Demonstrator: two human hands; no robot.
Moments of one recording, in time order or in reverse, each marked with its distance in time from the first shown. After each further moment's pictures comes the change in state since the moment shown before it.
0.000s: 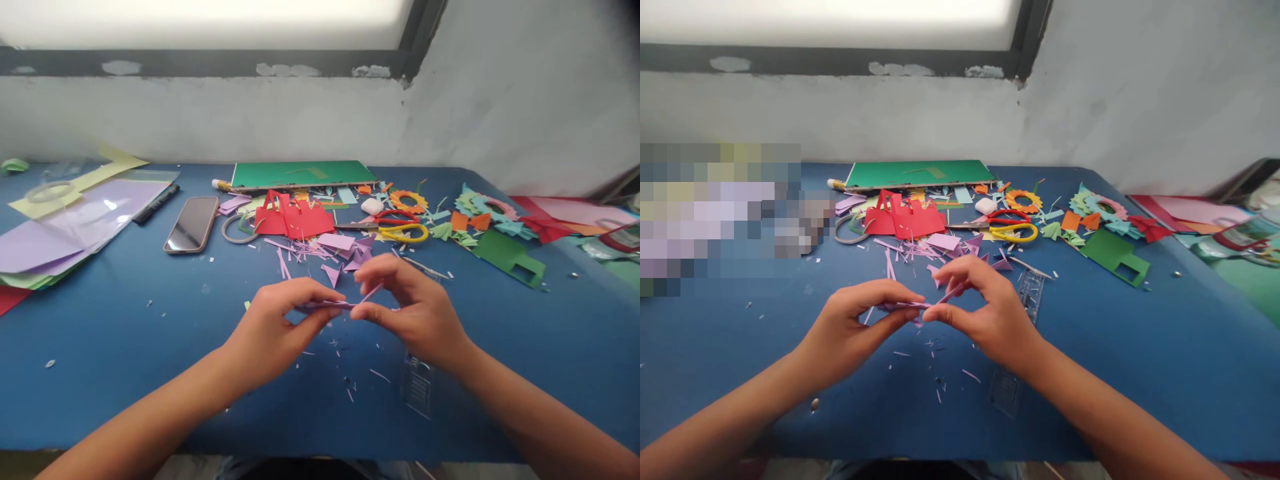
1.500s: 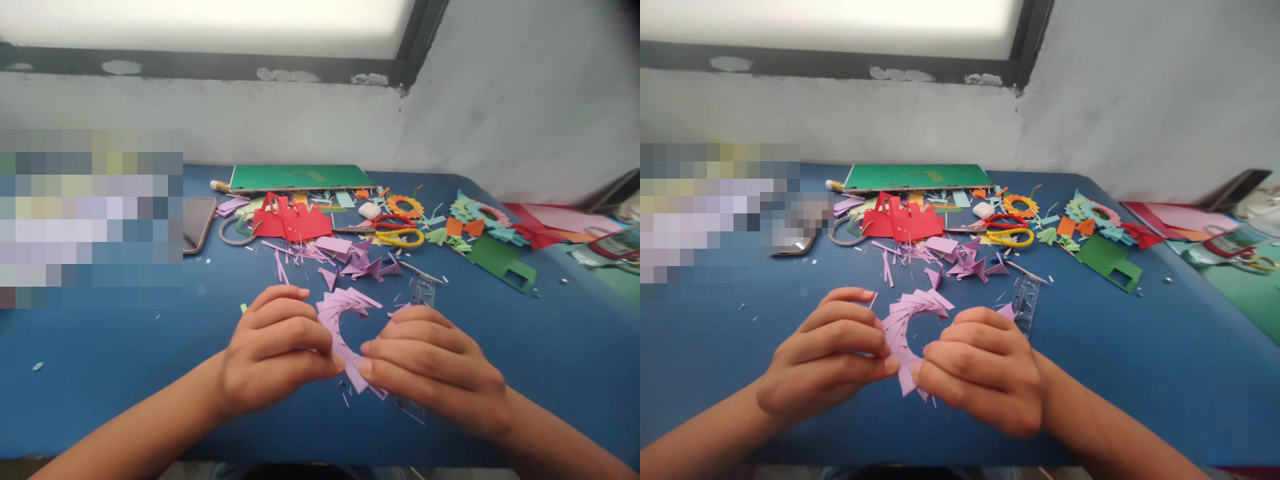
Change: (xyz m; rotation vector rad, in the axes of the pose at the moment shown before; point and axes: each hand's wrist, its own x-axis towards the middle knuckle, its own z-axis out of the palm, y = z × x) left_hand -0.012 0.001 -0.008 0.441 0.107 0.748; right_hand -0.025 -0.022 -0.012 -0.380 -0.108 -0.639
